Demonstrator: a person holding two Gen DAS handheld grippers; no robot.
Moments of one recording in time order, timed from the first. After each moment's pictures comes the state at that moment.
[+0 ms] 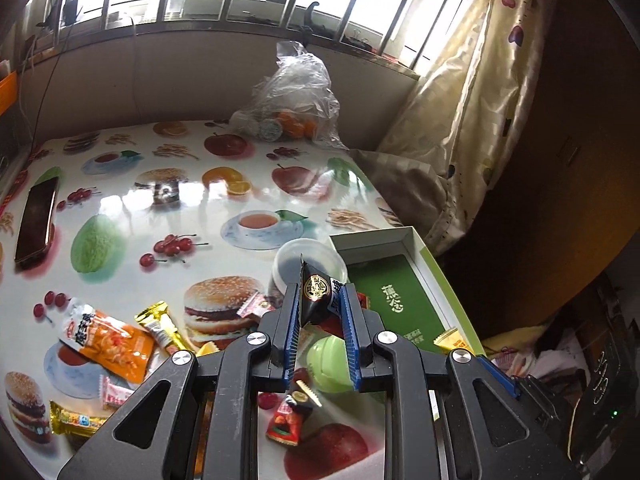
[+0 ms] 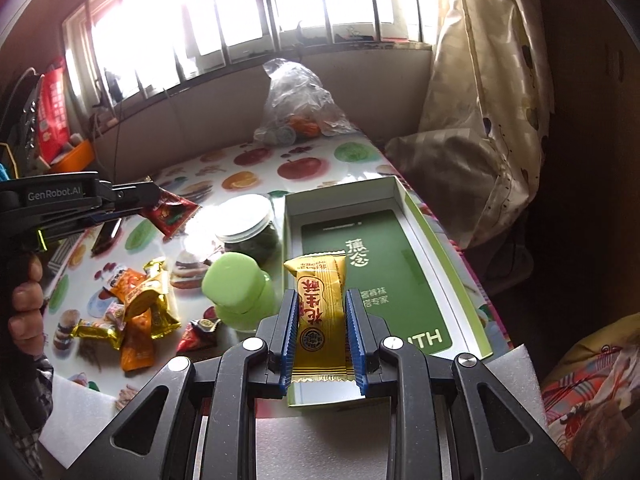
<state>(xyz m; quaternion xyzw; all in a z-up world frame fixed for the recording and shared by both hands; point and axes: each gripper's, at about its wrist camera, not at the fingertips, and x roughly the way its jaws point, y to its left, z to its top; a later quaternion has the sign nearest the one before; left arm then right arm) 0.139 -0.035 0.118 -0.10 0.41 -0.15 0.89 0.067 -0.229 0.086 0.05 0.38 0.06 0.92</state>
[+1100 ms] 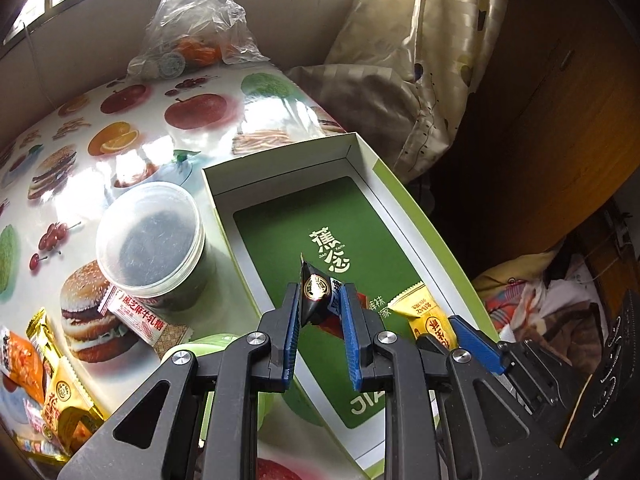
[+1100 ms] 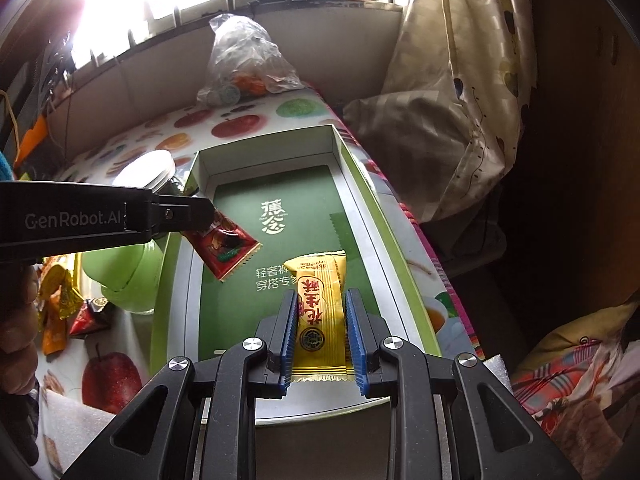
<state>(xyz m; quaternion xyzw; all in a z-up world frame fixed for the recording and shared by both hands) 0.176 -0.155 0.053 -0.02 0.50 -0.21 0.84 0.101 -0.267 0.035 0.02 0.43 0.02 0.90</state>
